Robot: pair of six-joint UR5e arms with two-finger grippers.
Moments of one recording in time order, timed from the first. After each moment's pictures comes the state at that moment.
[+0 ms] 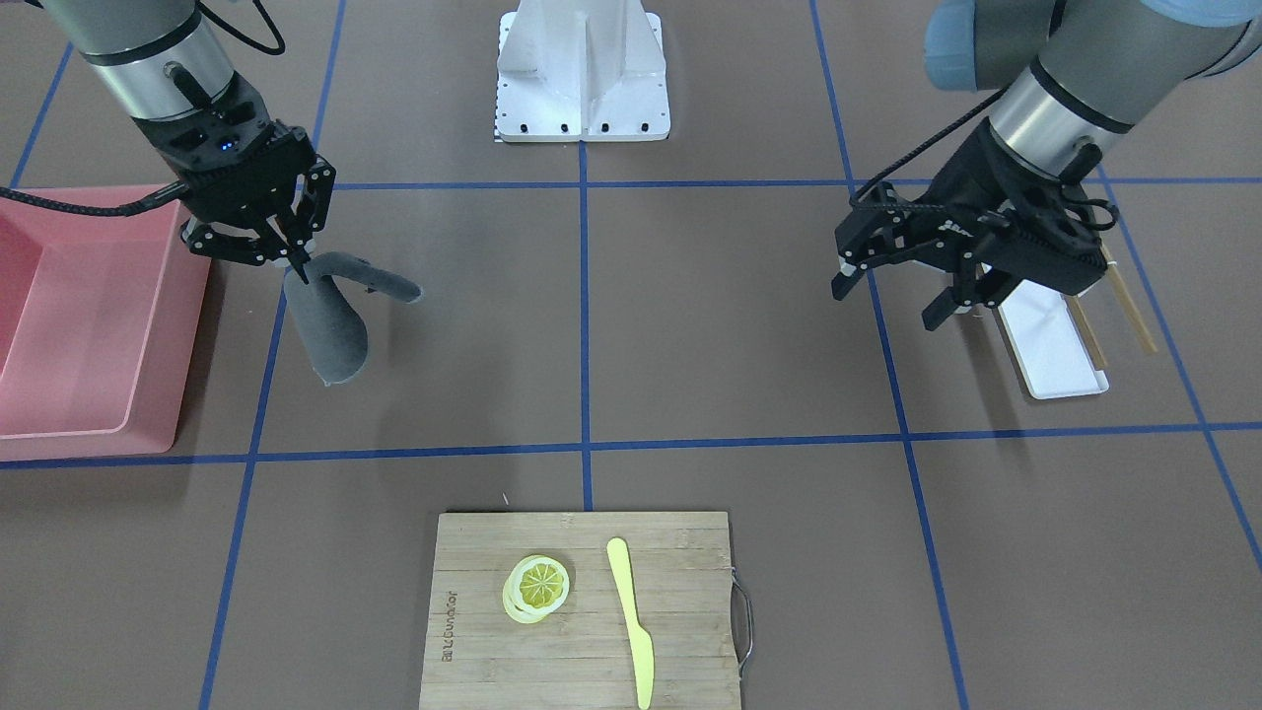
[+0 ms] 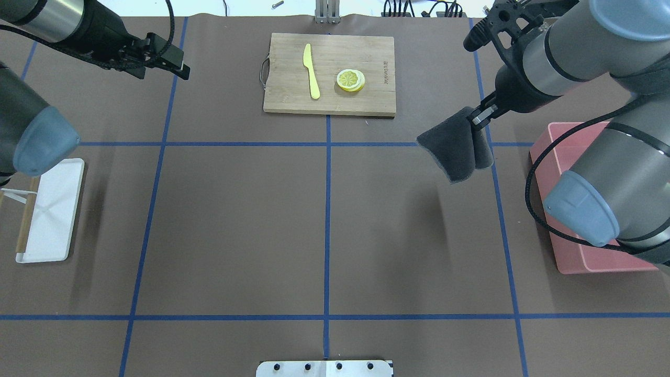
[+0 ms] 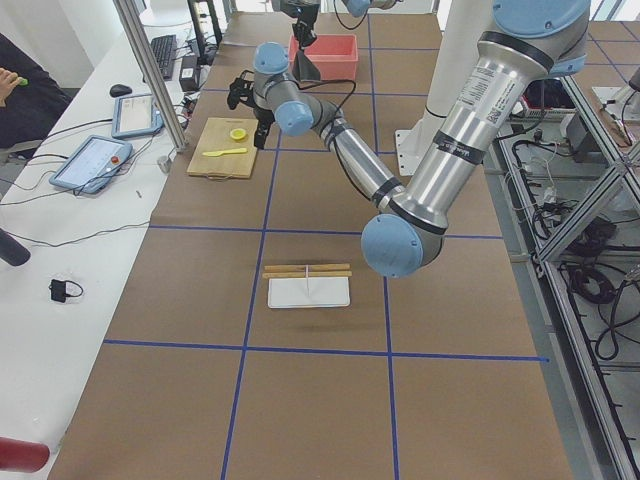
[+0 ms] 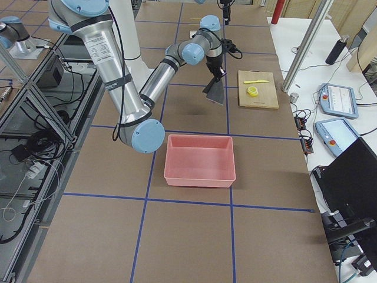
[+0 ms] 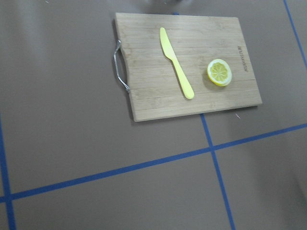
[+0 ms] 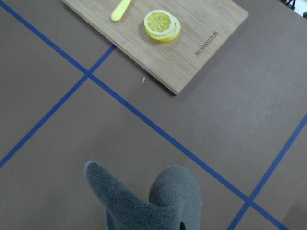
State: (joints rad) left arm -1.03 -2.05 -1.85 -1.78 -2.22 -0.84; right arm 0.89 -1.12 2.07 -1.75 2.04 0.30
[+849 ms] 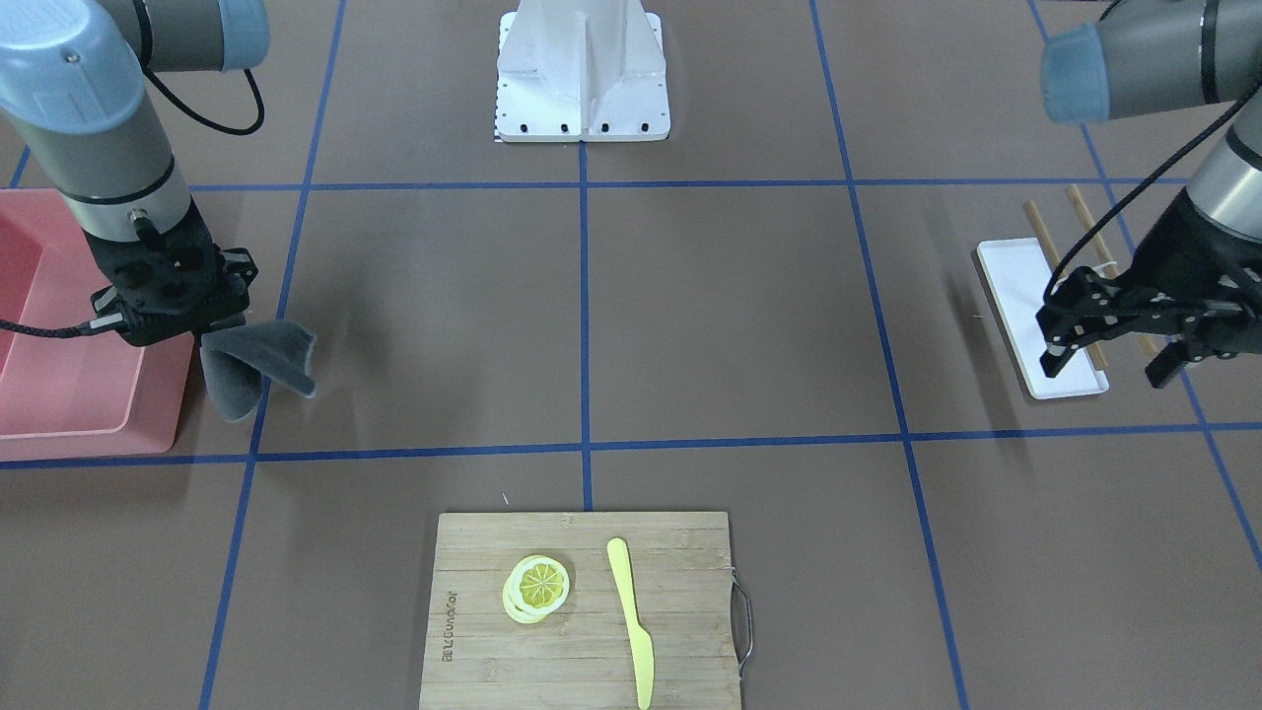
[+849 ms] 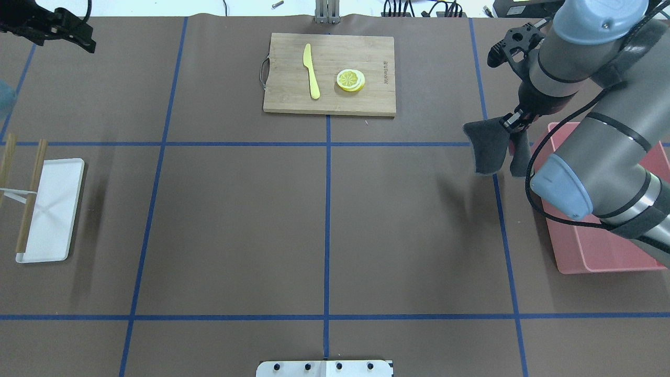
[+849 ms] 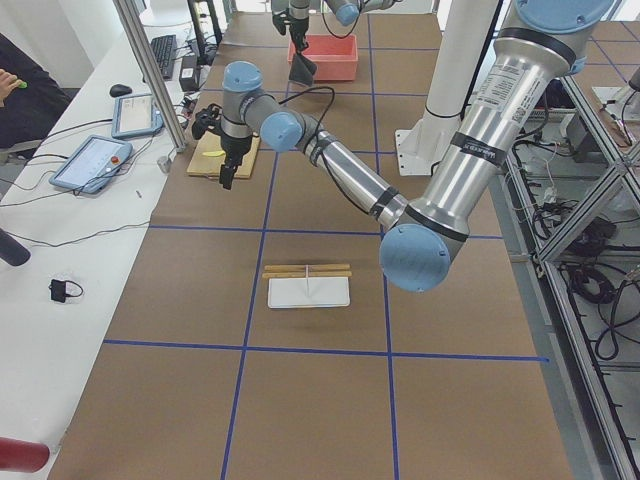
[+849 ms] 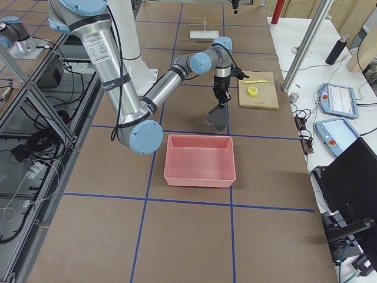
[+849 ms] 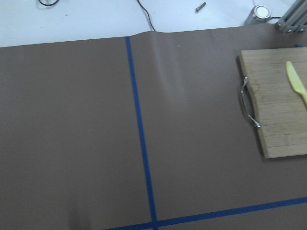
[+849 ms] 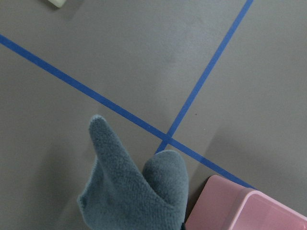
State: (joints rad) left arm -1.21 -1.98 -1.79 -1.58 -2.14 -0.51; right arm 0.90 -1.13 1.89 -1.90 1.90 0.25
